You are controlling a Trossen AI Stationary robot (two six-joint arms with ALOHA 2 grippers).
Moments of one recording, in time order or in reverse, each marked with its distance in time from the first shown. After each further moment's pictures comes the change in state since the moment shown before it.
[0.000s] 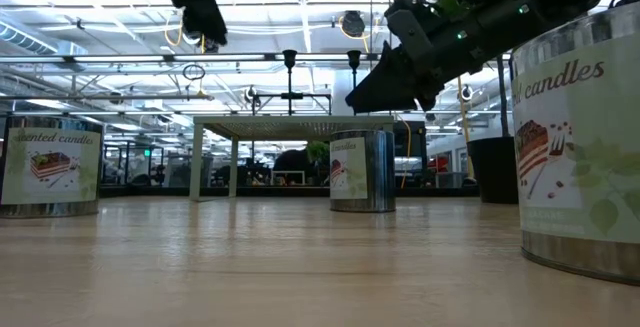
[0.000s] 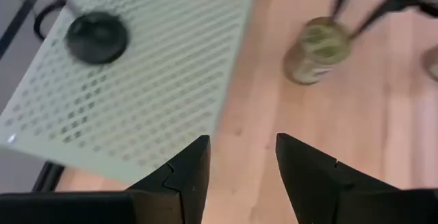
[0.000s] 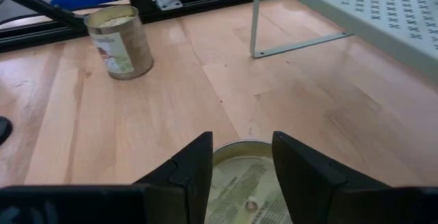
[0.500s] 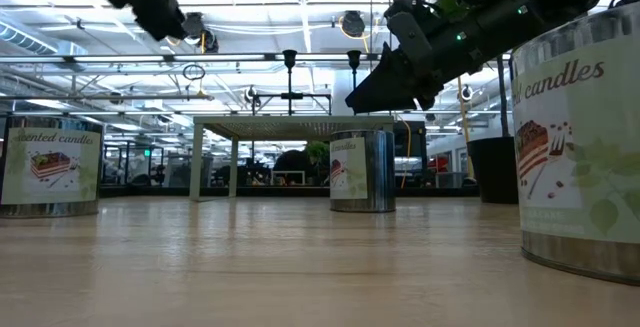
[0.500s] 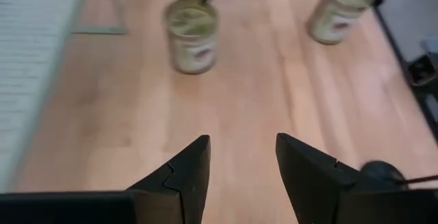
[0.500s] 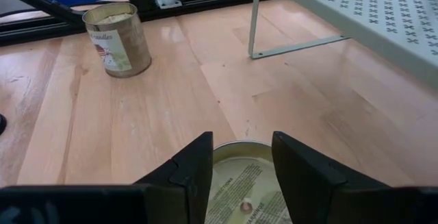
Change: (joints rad) left arm -0.432 -0.358 -0.525 0.359 -0.033 -0.171; right arm -0.006 0.000 0.000 0.000 -0.001 -0.026
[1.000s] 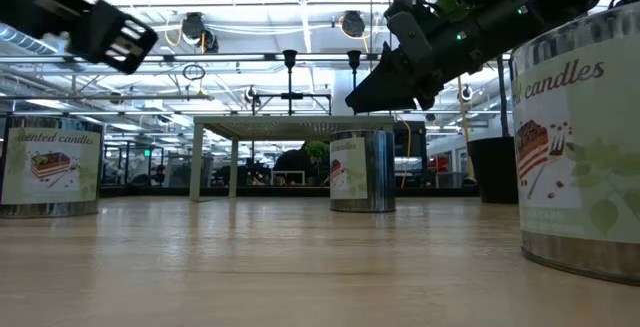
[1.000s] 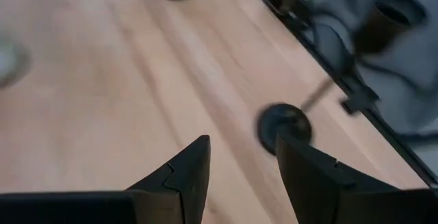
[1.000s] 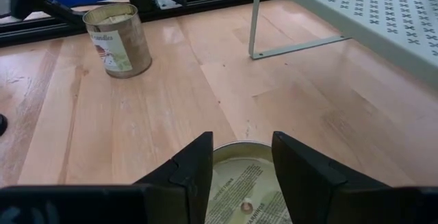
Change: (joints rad) left arm -0.392 0.034 -0.324 0.399 0.109 0.012; right arm 0.000 0.000 0.000 0.000 0.000 0.002
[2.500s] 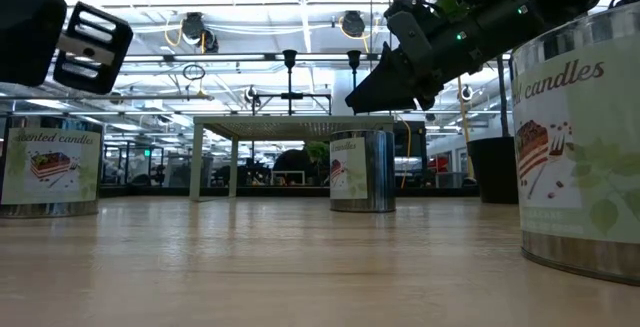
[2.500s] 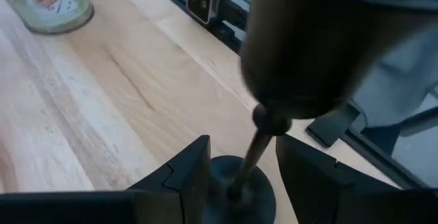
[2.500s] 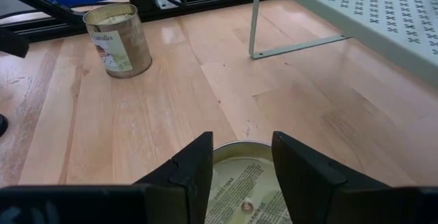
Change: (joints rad) left arm -0.309 0.483 -0.004 0.589 -0.109 -0.026; right arm 0.000 0.000 0.000 0.000 0.000 0.003
